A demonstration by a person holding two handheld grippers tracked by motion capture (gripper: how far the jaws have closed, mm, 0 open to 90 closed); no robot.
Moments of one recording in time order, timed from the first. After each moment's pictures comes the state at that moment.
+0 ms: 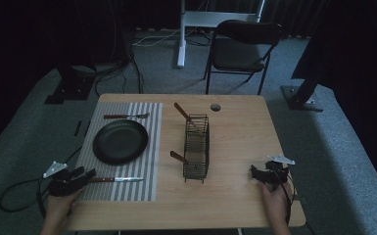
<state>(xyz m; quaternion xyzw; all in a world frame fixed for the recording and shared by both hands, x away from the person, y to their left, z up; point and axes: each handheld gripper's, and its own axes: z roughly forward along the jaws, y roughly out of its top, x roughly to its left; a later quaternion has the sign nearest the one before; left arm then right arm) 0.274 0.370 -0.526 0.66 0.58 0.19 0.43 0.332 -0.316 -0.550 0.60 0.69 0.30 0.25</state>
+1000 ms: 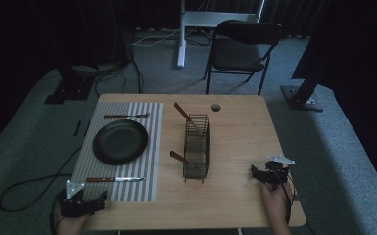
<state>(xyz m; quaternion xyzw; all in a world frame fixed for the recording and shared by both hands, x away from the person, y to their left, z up) 0.222 0.314 -0.538 0.69 0.60 0.25 0.33 0.332 -0.316 -0.550 0.60 0.69 0.30 0.25</state>
